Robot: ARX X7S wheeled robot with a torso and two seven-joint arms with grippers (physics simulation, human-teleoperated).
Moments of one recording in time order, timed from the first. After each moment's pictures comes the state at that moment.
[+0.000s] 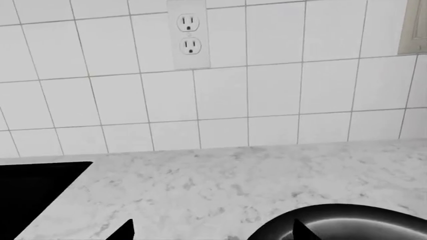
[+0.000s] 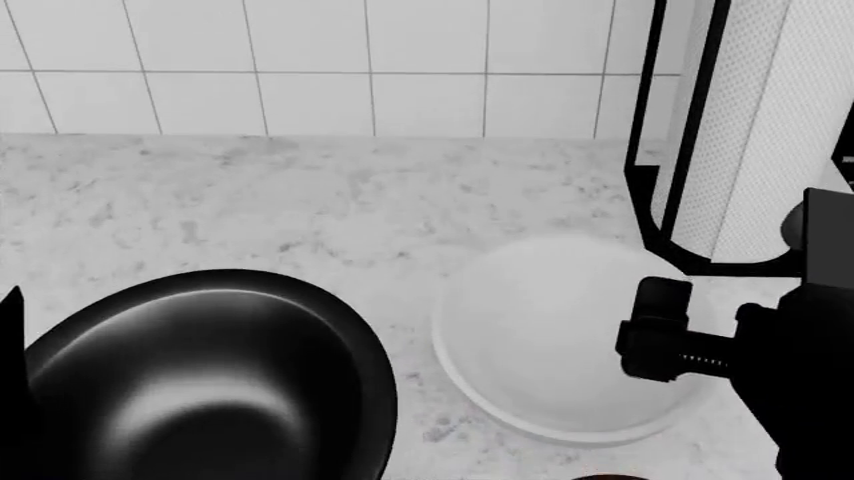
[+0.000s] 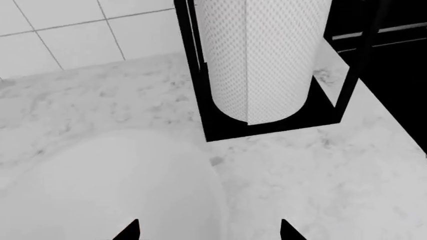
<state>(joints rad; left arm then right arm) -0.44 -0.30 -0.34 1.00 -0.54 -1.47 -0.14 0.81 0.54 0.13 -0.11 1.12 1.41 0.59</state>
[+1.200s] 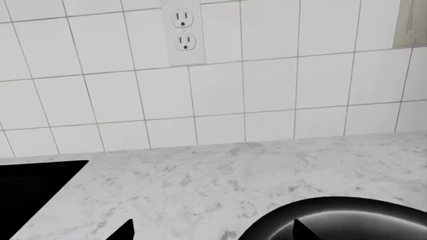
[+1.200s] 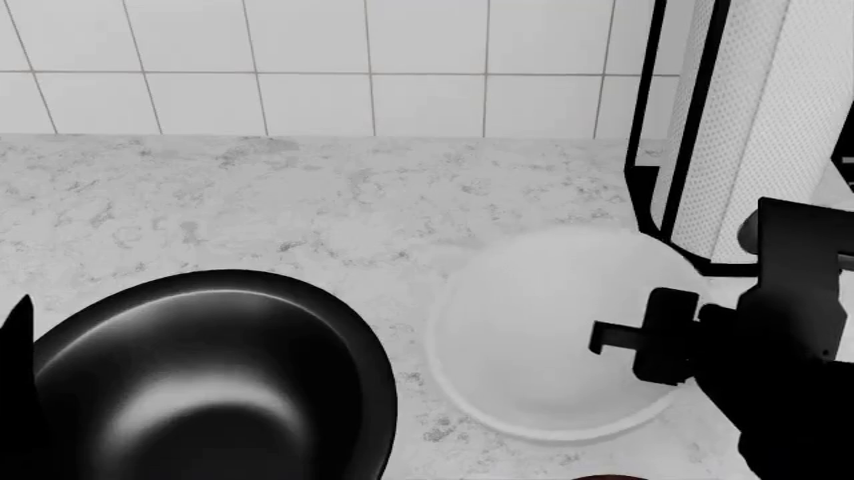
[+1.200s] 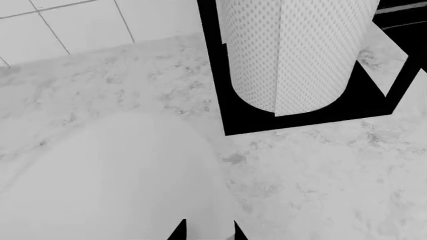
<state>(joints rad) -0.42 -0.34 -0.32 0.97 -0.62 -1.43 -0.20 0.83 0.54 -0.06 0.08 1.03 1.21 0.41</state>
